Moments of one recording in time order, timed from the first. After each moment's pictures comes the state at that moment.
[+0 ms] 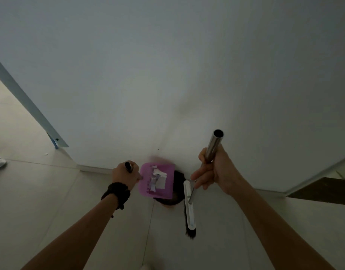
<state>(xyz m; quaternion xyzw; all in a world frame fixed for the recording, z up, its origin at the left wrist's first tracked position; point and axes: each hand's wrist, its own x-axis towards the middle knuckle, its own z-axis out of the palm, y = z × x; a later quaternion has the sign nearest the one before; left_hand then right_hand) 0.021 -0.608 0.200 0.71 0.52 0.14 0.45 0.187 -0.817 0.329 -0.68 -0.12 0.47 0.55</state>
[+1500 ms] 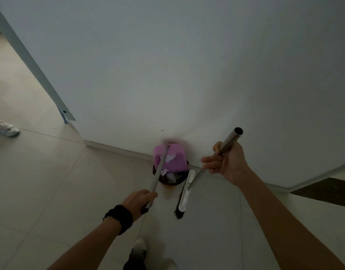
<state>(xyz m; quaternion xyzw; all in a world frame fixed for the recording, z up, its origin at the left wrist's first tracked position) -0.052 -0.715 0.067 0.97 0.11 0.02 0.19 0.222 -0.858 0.259 -0.62 -0.04 0.50 0.61</state>
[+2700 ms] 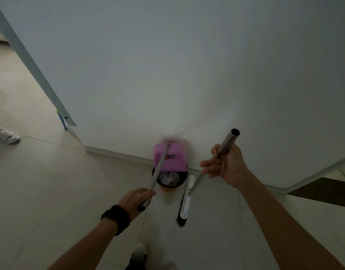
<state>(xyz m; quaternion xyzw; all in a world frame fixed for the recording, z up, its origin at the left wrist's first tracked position) -0.067 -0.725 0.092 0.97 0.10 0.10 0.19 0.197 -0.887 0.275 -0.62 -0.07 0.50 0.61</state>
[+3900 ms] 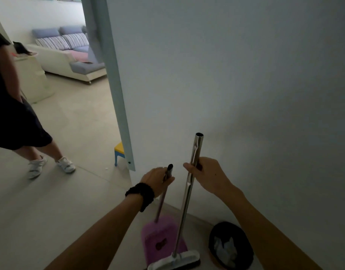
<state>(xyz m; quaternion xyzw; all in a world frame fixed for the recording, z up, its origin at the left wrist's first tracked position) -0.136 -0.313 0.249 0.89 0.40 0.07 0.23 0.024 -0.433 0.321 -0.74 -0.56 0.15 0.35</state>
